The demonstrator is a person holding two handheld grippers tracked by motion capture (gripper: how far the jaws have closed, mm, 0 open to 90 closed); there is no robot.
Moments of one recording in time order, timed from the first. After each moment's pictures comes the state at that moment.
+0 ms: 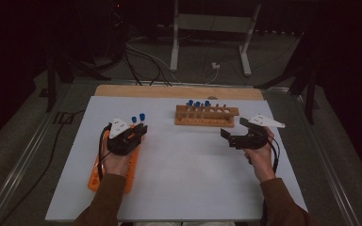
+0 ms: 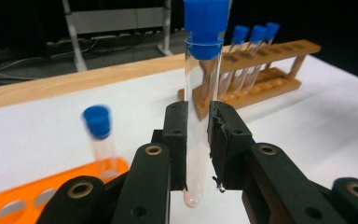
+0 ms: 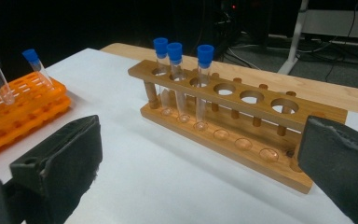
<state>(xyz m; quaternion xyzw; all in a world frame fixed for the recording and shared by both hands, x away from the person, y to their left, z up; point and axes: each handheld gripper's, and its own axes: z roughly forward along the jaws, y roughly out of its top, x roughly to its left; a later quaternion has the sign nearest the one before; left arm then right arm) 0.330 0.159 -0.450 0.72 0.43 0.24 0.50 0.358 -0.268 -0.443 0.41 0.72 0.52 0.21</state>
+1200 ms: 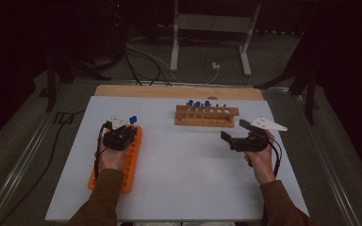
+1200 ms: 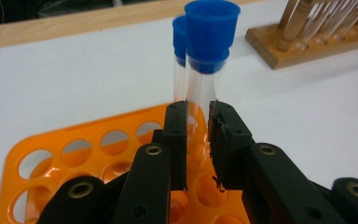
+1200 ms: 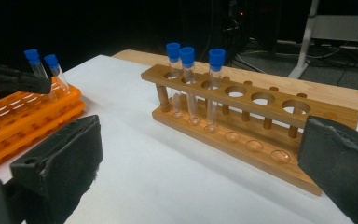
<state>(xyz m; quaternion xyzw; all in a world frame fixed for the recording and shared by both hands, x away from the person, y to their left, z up) 0.362 0.173 -0.477 0.74 0.50 0.24 0.37 0.350 -0.269 -0.444 0.40 0.71 0.54 0.20</state>
